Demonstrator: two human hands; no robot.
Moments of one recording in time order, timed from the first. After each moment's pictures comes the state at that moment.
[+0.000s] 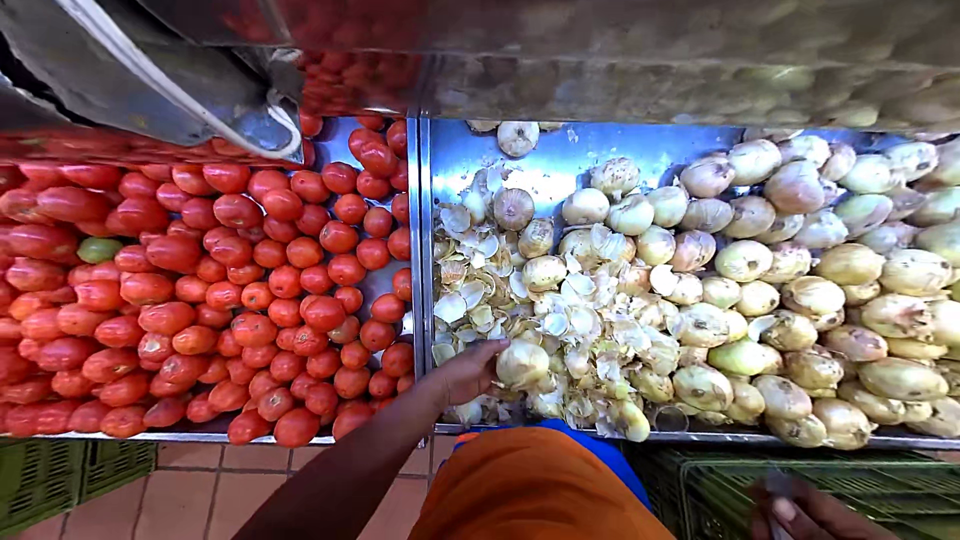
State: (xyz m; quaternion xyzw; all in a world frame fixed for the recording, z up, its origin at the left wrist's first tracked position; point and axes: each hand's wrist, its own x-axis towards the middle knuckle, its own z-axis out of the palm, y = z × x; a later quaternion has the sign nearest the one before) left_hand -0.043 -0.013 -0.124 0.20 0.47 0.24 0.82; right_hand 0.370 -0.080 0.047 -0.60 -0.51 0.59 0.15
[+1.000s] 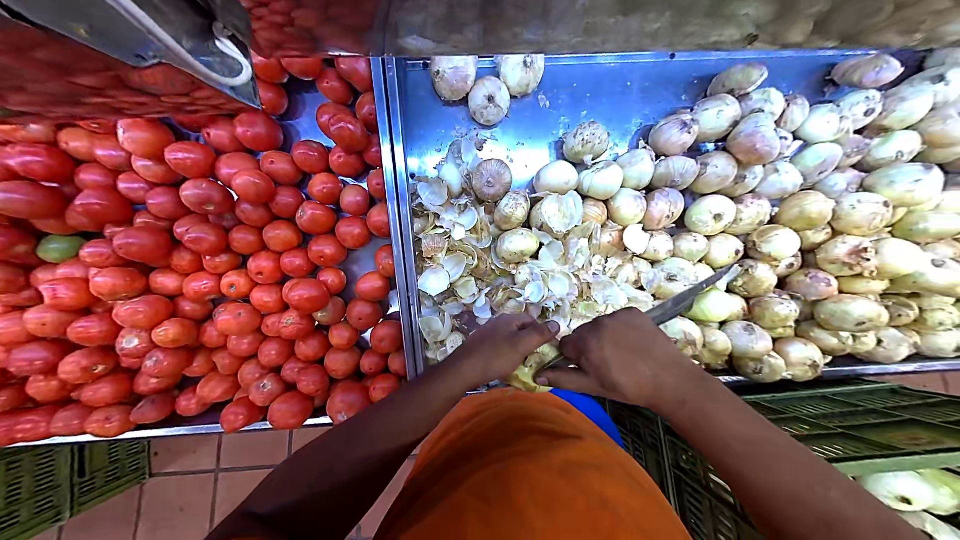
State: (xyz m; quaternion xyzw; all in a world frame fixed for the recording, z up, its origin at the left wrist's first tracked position) left_hand 0.006 -0.009 -0.028 0.49 0.53 0.10 0.68; right_hand 0.223 0.014 0.009 -0.31 -0.94 0.12 -0.03
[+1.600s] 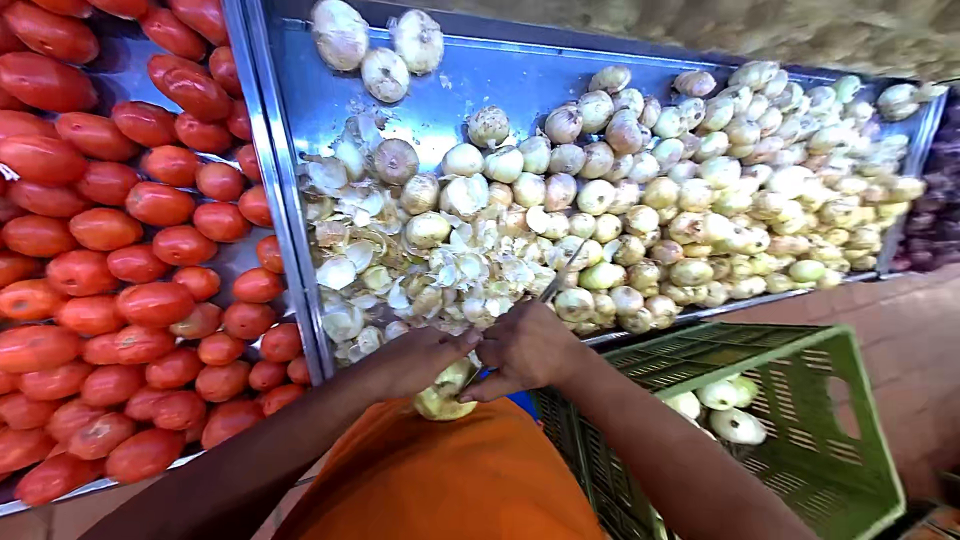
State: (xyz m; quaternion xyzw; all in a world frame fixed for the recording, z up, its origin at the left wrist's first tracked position) left_hand 0.021 -0.029 -0.012 0.59 0.47 -0.02 0.65; right_hand 0.248 -0.013 -0.001 -0.22 -0.96 0.14 0.11
